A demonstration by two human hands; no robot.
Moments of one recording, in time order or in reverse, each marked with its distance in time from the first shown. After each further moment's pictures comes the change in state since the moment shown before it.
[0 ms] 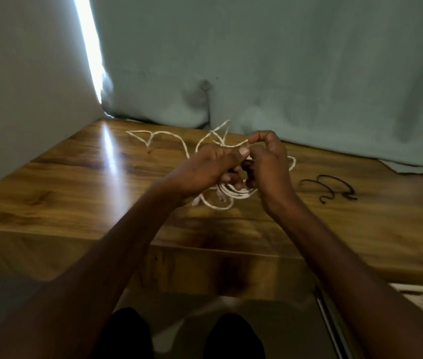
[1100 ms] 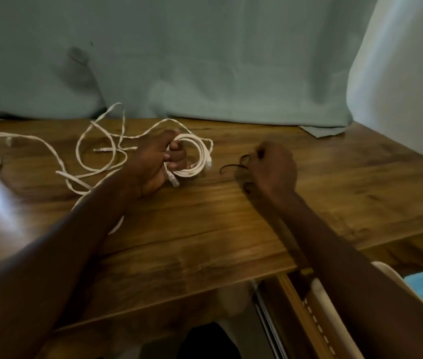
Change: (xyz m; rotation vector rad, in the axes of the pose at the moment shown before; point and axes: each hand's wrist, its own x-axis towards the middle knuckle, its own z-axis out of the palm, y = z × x) left_hand 0.178 -0.106 0.049 -0.659 -0.053 -0.262; right_hand 0.094 0.098 -0.211 -1.196 0.491 0.040
